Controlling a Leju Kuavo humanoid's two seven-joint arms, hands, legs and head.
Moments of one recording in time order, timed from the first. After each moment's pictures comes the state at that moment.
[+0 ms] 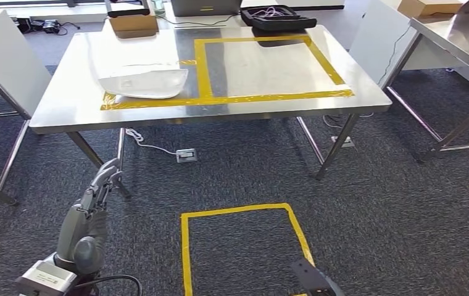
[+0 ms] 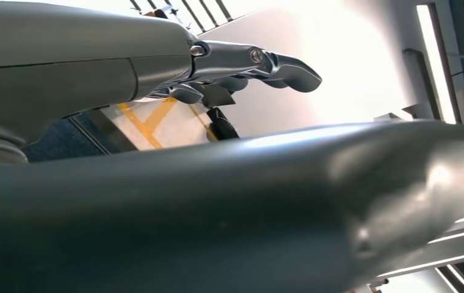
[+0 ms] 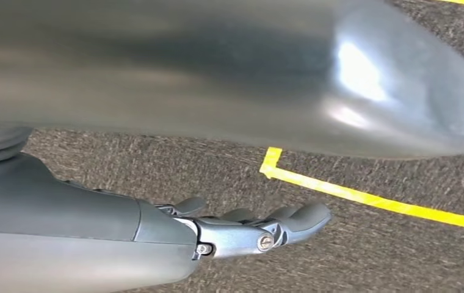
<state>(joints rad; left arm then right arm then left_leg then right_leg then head) 0.07 0.10 -0.49 -1.68 -0.24 0.11 -0.37 -0.03 -0.02 0.56 -0.29 -0.13 -0.32 -0.31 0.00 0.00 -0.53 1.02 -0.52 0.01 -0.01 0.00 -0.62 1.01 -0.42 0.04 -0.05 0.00</state>
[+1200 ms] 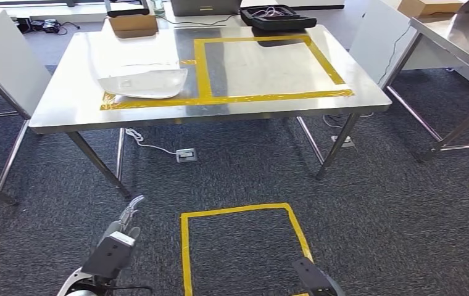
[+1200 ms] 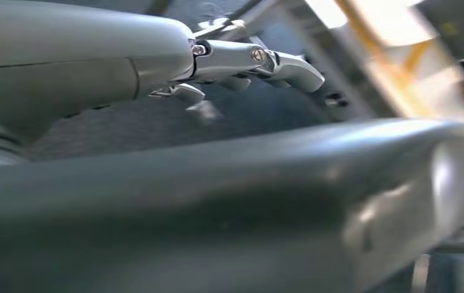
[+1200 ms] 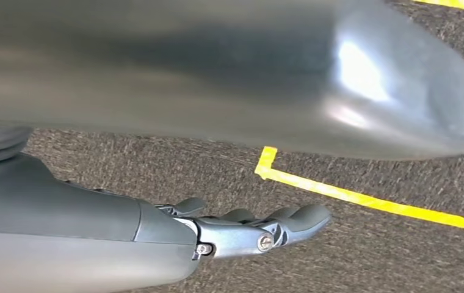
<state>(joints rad) 0.07 0.09 -0.44 -1.16 -0.21 0.18 -0.26 -0.04 -0.02 0.56 -0.29 -0.14 -0.30 -0.33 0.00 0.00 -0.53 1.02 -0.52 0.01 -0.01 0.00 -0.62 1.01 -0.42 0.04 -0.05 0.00</state>
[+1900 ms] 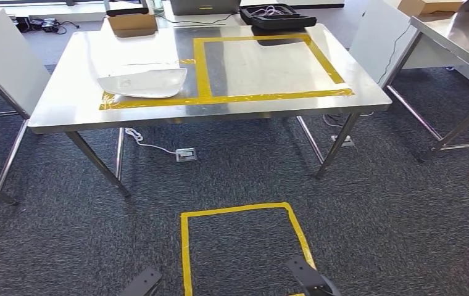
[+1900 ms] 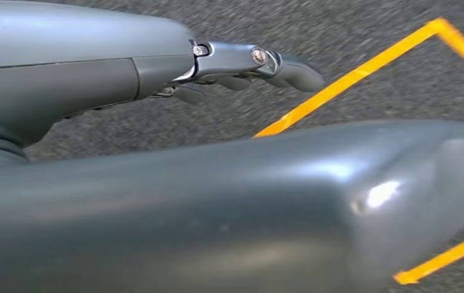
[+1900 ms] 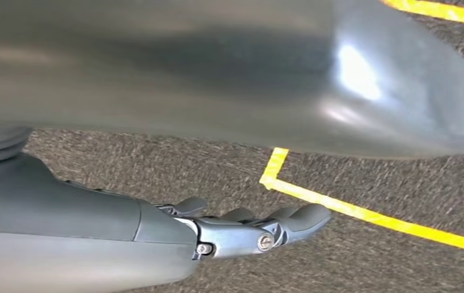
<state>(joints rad) -0.04 -0.01 -0.43 -0.30 -0.09 0.06 -0.16 -0.06 -0.02 0.58 -0.29 -0.12 -0.25 -0.27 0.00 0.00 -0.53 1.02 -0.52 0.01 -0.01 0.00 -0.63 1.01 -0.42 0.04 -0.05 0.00</state>
